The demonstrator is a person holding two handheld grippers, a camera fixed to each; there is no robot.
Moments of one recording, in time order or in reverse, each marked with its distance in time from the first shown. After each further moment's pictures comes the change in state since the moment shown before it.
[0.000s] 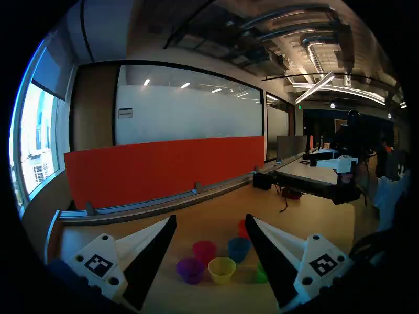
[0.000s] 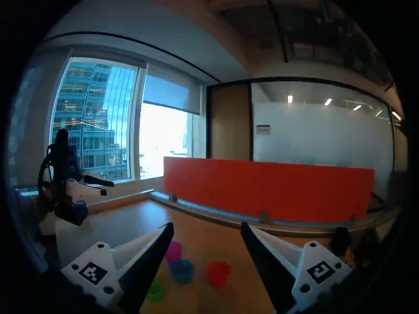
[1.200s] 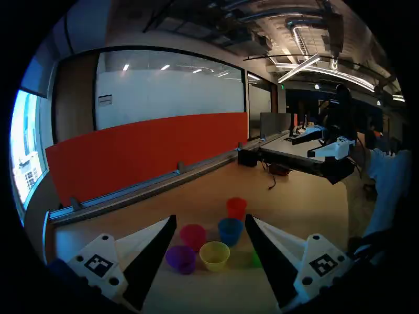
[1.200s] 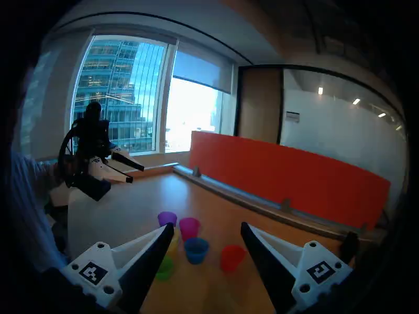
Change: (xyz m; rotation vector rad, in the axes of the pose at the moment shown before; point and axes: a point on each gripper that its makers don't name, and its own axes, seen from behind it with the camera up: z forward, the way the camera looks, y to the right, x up) left arm -0.046 0.016 0.024 -0.123 -0.135 0.056; right arm -0.043 -0.028 -0.002 0.172 -0.153 -0.108
